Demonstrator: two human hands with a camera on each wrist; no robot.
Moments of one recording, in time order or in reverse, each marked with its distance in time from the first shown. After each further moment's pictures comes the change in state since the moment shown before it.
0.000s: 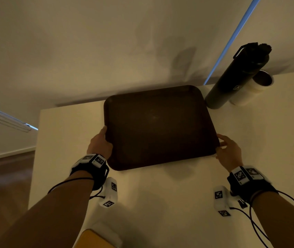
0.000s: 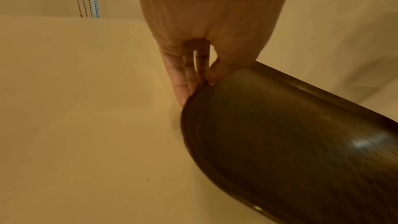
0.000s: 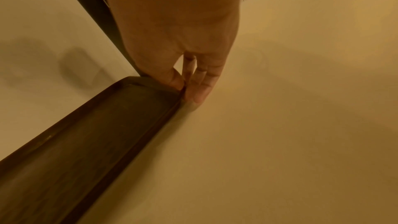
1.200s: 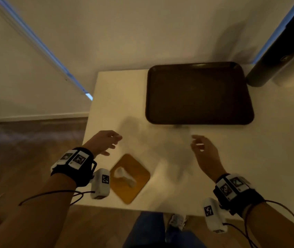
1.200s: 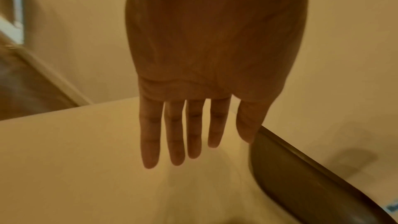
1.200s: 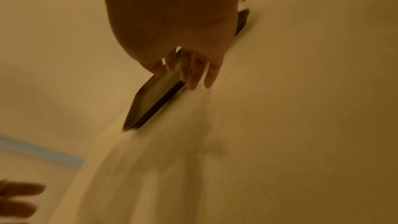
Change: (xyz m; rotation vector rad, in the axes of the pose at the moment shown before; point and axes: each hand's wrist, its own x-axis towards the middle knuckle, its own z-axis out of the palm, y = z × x) left_hand -0.182 -0.127 -0.063 -0.278 -0.188 -0.198; right_hand -0.207 -0.028 0.074 0.113 -0.386 -0.297
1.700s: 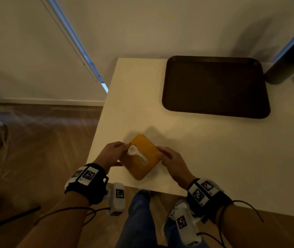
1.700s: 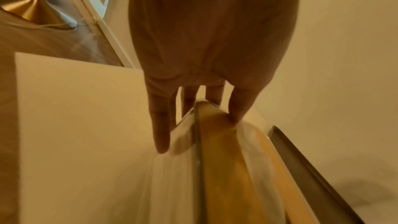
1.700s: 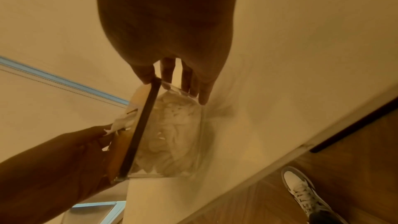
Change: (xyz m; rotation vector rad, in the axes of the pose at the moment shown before) left_hand -0.053 -0.092 0.041 -0.359 0.059 -0.058; right_hand -0.084 -0.025 0.117 0.205 -0.391 0.057
